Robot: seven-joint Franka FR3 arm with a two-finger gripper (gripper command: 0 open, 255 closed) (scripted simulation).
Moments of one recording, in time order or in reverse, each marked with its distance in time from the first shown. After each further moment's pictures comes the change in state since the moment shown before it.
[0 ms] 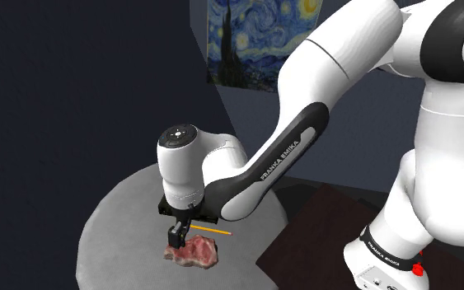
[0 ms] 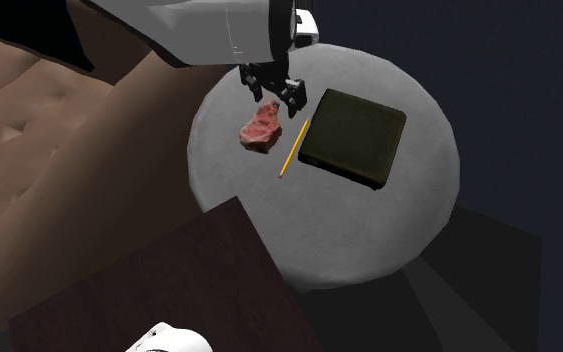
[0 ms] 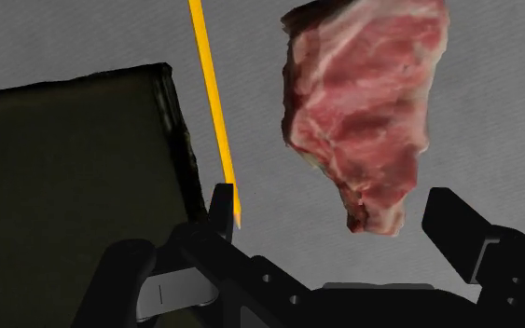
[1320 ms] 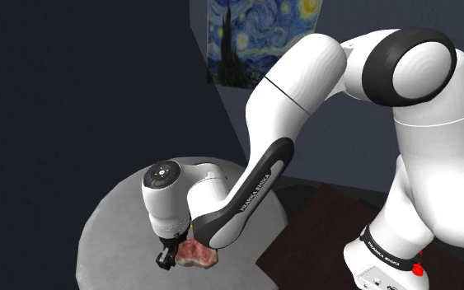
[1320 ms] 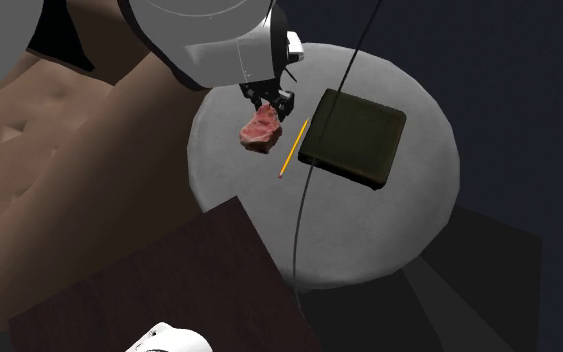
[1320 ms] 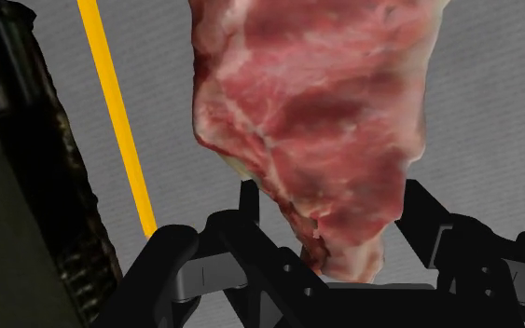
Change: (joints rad) arm 0.102 0.226 -0.065 0.134 -0.132 0.079 0.093
